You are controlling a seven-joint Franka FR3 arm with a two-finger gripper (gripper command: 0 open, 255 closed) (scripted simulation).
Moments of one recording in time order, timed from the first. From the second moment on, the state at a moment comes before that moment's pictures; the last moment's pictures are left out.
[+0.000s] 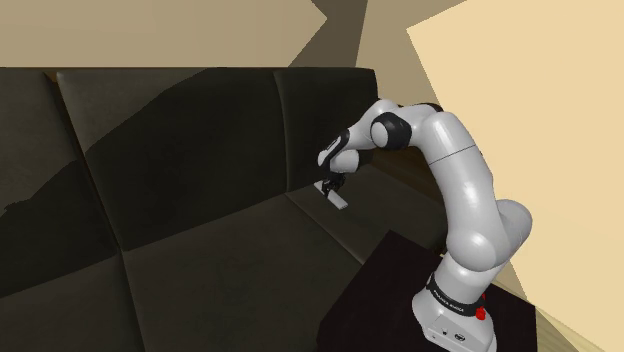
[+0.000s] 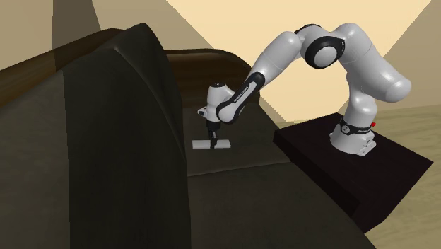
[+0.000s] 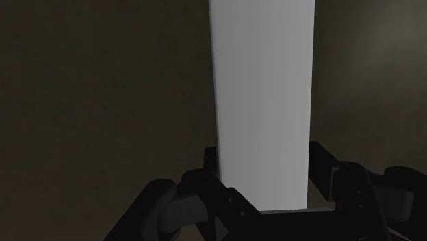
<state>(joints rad) -0.29 0.87 -0.23 -1.69 0.39 2.62 -0.54</state>
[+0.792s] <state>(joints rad) -0.28 0.83 -0.25 -1.71 0.39 2.60 -0.54</state>
